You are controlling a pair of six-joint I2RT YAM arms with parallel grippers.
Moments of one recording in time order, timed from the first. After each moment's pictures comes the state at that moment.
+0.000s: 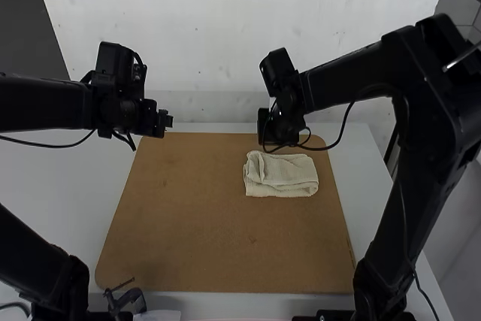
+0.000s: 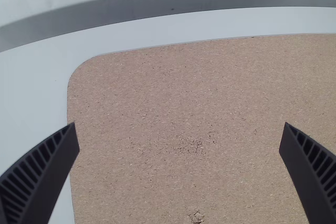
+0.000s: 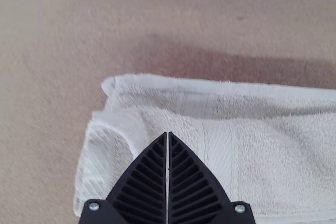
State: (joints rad) left arm -0.21 1.32 0.73 -0.11 -0.06 -0.03; right arm 0.56 1.62 0.96 -0.32 0.16 0.40
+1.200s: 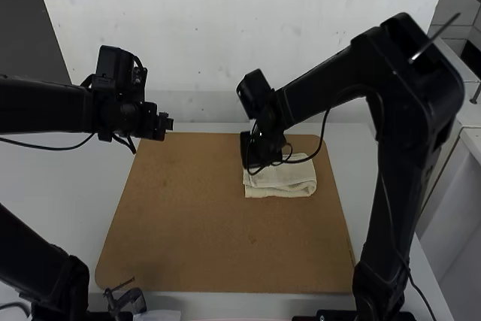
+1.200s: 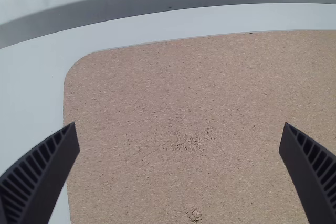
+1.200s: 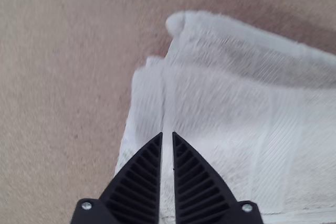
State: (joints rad) left arm -0.21 1.32 0.71 -0.08 -0.05 -0.03; right arm 0.69 1.72 0.98 -0.31 0.20 0.40
